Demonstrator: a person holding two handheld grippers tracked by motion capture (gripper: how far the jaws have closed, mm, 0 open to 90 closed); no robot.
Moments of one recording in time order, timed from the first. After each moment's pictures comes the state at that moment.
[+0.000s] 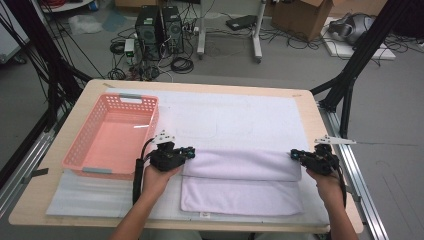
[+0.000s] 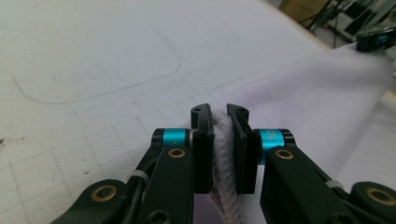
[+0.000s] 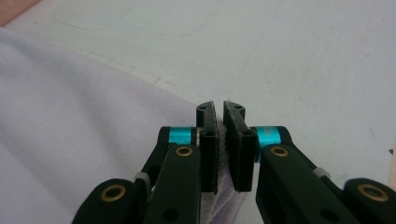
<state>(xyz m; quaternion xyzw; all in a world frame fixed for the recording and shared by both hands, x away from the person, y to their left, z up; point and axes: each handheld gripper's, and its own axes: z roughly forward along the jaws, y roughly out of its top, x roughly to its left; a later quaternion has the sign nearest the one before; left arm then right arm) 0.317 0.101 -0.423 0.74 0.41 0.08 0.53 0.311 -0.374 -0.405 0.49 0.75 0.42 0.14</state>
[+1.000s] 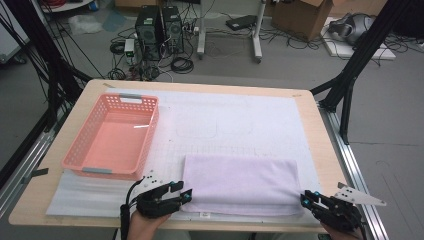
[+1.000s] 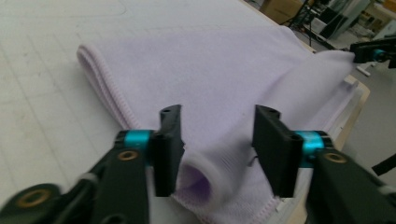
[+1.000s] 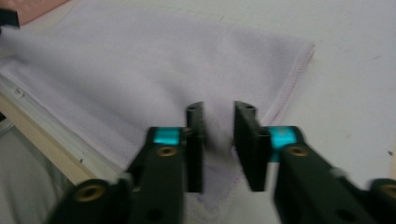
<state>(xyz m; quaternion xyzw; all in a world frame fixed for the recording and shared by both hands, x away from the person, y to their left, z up) 0.207 0.115 -0.438 0.72 0.41 0.07 0.55 0.175 -0.384 -0.420 0.47 0.74 0.46 0.16</state>
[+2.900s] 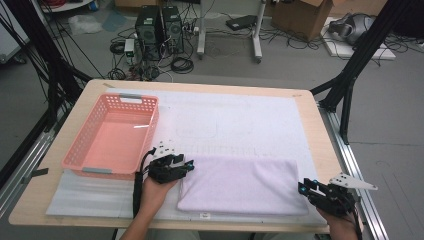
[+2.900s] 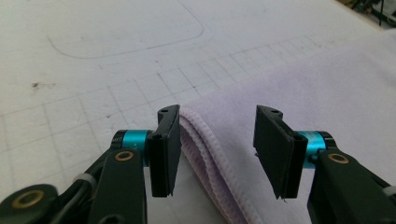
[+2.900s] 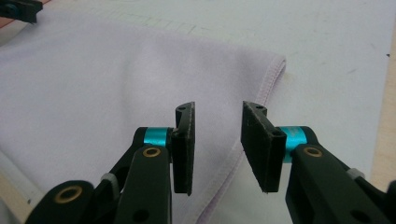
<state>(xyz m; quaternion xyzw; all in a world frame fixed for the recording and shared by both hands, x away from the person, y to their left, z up) 0.304 0.097 -0.449 0.75 0.44 0.14 0.47 0.214 -0.384 -0.425 0.48 0.74 0.44 0.17</state>
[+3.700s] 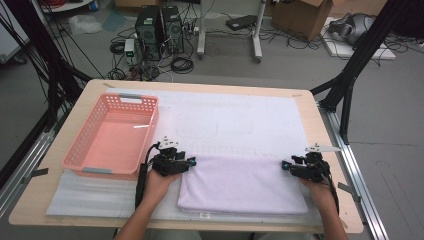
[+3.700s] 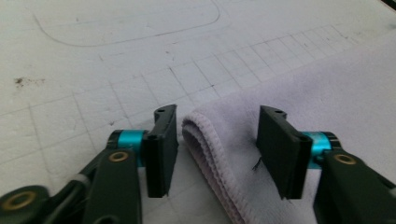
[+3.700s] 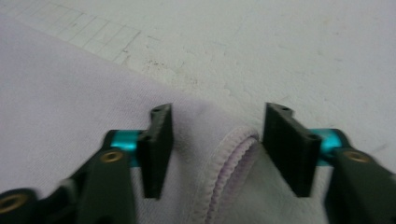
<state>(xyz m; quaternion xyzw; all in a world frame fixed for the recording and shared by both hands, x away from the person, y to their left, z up) 0.326 0.094 -0.454 0.76 0.46 0.10 0.46 0.316 -0.371 -0.448 0.49 0.77 0.39 0.14</state>
